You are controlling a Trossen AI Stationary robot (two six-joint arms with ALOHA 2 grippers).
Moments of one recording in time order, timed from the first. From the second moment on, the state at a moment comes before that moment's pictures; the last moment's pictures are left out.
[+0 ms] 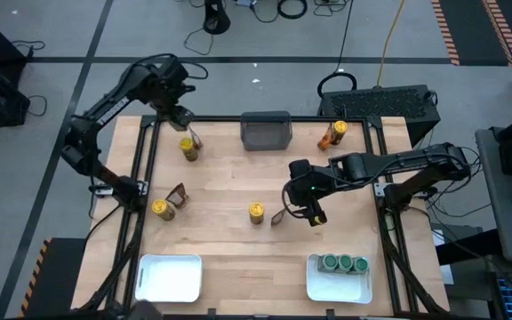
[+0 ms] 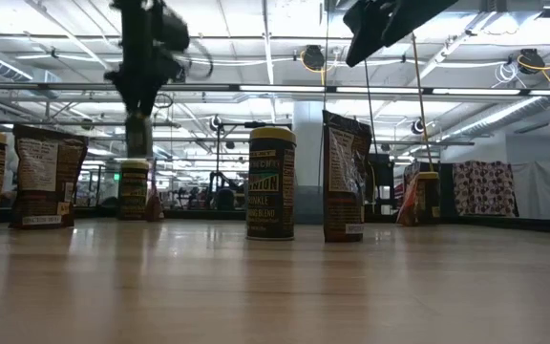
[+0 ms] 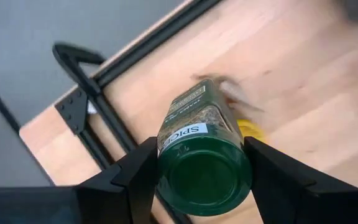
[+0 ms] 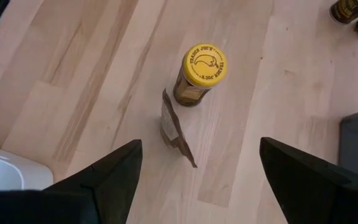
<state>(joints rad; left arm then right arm) 0.89 1.50 1.60 -1.43 -0.11 -0.06 0.12 1.43 1.31 -0.83 0.00 -0.20</state>
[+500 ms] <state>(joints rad) 0.34 1.51 1.82 -1.45 0.07 -0.24 0.10 1.22 1.31 -0.89 0.01 -0.09</state>
